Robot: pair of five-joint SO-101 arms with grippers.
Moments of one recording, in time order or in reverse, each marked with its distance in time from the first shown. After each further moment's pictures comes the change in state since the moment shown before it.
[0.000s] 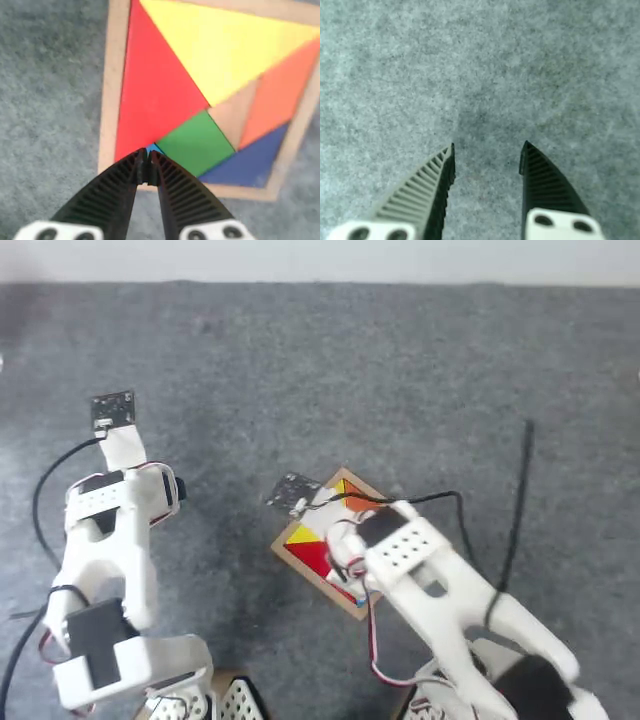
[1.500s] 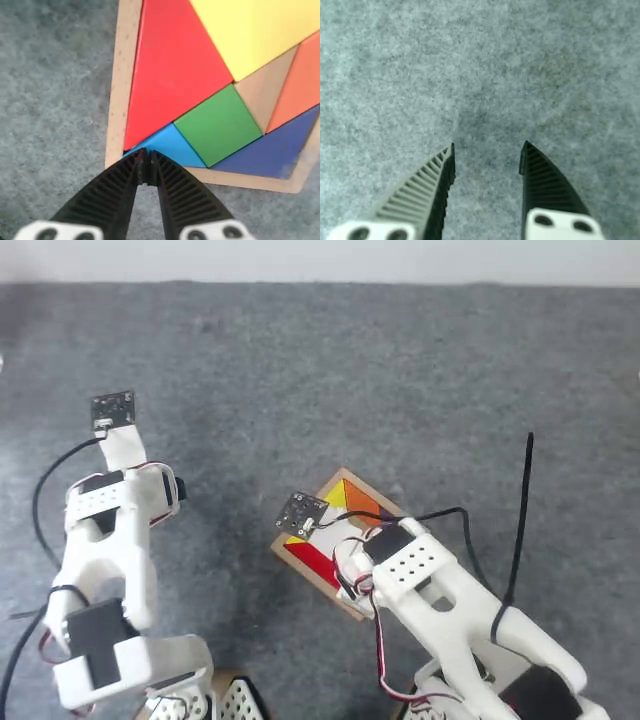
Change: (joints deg) left arm 0.0 0.0 0.0 0.0 0.0; right arm -1.2 -2.0 7.2 -1.9 0.6
